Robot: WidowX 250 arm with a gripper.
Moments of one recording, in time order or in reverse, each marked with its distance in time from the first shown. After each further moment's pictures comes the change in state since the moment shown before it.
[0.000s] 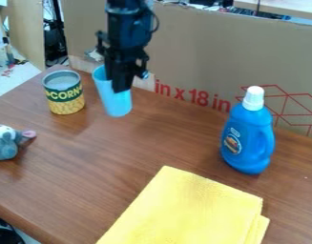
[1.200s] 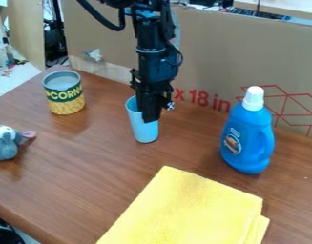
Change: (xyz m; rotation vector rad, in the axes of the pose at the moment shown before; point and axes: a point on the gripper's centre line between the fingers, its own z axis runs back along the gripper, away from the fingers) arm 0.040 -0.022 -0.057 -0.135 0.022 -0.139
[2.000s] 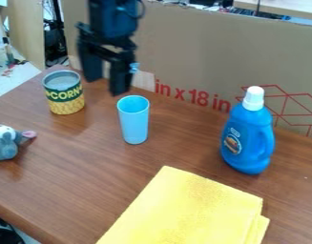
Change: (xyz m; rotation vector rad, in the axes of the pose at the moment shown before) arm -0.080 -0.018 0.082 0.093 -0.014 0.198
